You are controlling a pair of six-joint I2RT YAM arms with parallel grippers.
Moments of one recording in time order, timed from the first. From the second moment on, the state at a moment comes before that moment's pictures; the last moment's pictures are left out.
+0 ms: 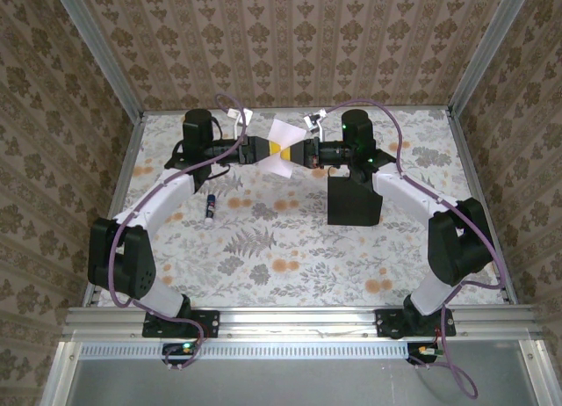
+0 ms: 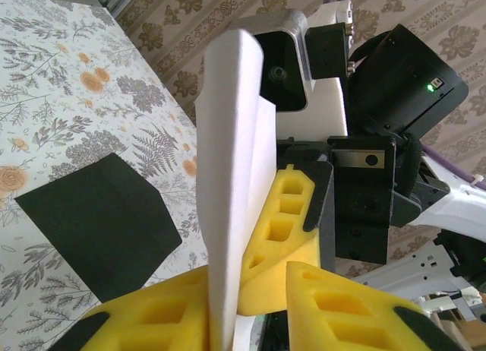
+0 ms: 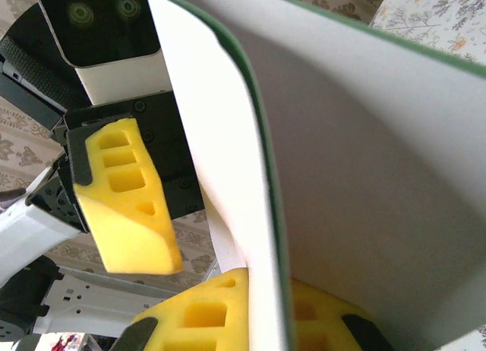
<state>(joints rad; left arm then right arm) -0.35 1.54 1.16 0.10 1.11 -0.64 0.40 1.66 1.23 0.16 -0.95 0.78</state>
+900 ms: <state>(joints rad) -0.35 1.54 1.10 0.38 1.04 -0.84 0.28 1.50 1.08 0.14 -0.93 0.71</state>
